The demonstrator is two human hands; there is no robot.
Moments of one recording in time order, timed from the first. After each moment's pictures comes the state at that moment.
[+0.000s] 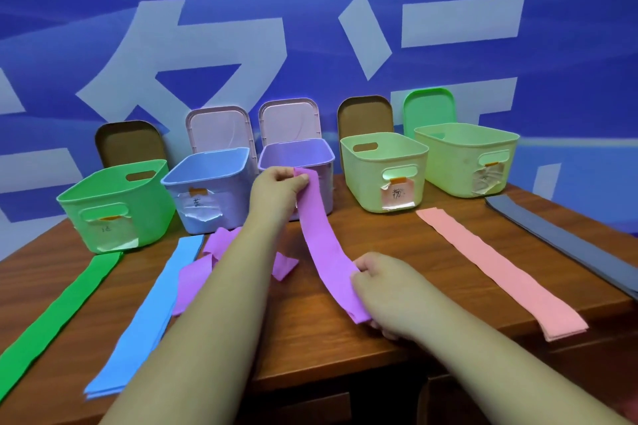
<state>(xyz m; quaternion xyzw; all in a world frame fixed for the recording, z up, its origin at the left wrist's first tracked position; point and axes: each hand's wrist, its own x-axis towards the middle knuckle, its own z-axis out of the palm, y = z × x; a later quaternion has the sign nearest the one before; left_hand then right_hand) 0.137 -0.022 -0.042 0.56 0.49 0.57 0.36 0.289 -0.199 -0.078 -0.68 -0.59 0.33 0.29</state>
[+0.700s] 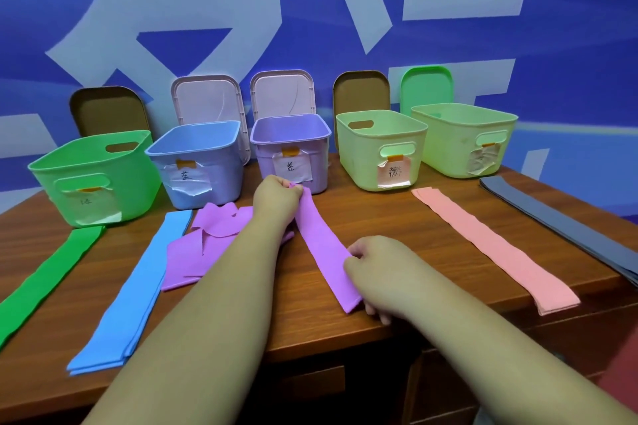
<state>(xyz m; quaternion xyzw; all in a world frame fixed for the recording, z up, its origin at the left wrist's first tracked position) 0.138 0.009 -0.101 0.61 0.61 0.44 0.25 0.274 -0.205 -0.068 -0.72 -0.59 0.30 0.20</state>
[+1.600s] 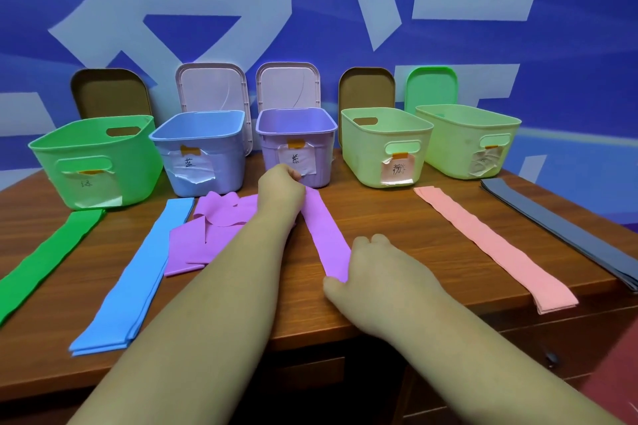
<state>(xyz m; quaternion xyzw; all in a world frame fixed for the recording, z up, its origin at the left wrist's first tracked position) 0.139 -0.005 -0.090 0.62 0.63 0.41 0.21 0.246 -0.222 -0.074 -0.76 -0.64 0.08 0.08</state>
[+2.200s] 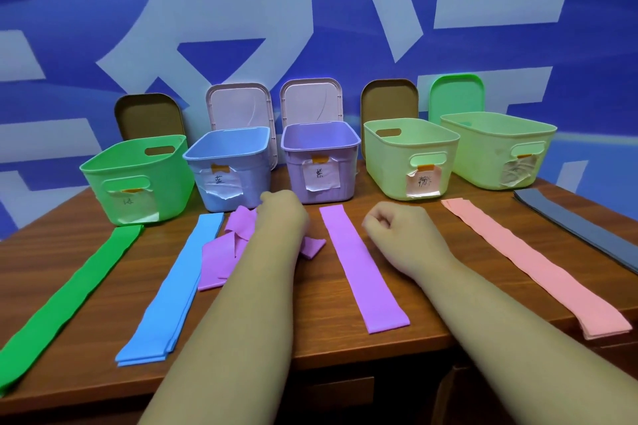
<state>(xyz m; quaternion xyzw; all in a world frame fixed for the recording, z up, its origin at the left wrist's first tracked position) 0.105 -0.027 -0.074 0.65 0.74 0.14 0.06 0.296 -0.125 -0.093 -0.67 -0.64 0.11 0.37</state>
